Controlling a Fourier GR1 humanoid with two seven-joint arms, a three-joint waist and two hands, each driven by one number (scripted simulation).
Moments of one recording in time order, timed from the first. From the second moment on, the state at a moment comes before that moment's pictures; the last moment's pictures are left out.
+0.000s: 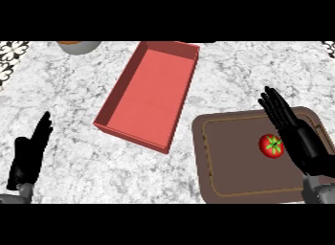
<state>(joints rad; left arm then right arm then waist) -0.04 0.49 -0.20 -1.29 0.23 0.33 0.00 -0.09 -0.38 0.17 -1.56 -0.27 0.09 -0.19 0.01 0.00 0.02</state>
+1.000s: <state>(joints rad) -0.22 0.41 -0.38 -1.48 0.19 0.15 -0.01 0.19 -0.65 0.24 -1.66 0.58 -0.44 0.02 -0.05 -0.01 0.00</state>
